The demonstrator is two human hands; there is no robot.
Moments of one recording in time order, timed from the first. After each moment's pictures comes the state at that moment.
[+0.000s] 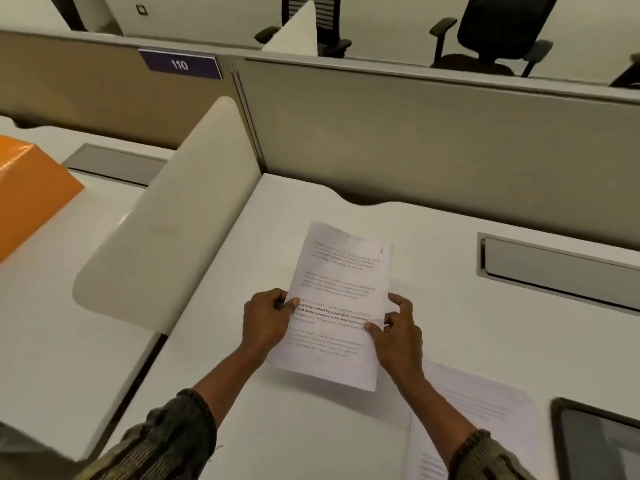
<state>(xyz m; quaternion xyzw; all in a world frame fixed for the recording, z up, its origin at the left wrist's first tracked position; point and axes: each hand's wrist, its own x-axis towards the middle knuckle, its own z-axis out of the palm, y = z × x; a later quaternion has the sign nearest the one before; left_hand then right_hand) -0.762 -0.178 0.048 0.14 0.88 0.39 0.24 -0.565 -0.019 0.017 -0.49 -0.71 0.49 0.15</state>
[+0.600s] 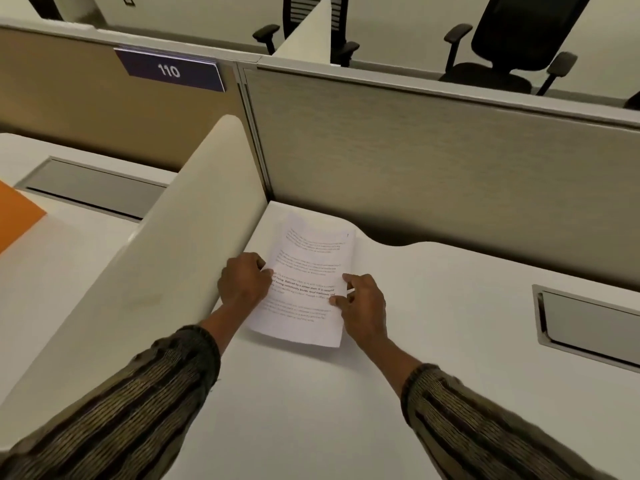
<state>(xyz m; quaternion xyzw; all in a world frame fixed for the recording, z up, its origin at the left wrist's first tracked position) -1.001 -0.081 0.012 0.15 0.96 0.21 0.14 -0.809 0.050 -0.019 -0.41 -0.80 0.42 0.12</state>
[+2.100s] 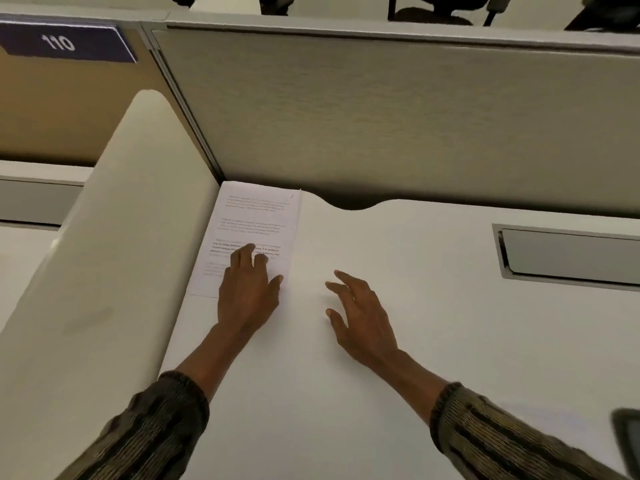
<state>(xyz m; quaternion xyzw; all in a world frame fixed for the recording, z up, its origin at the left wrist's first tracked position) -0.936 -0.079 -0.016 0.42 0.90 0.12 0.06 -0.717 0.022 -0.047 -0.31 -0.90 0.27 0.14</state>
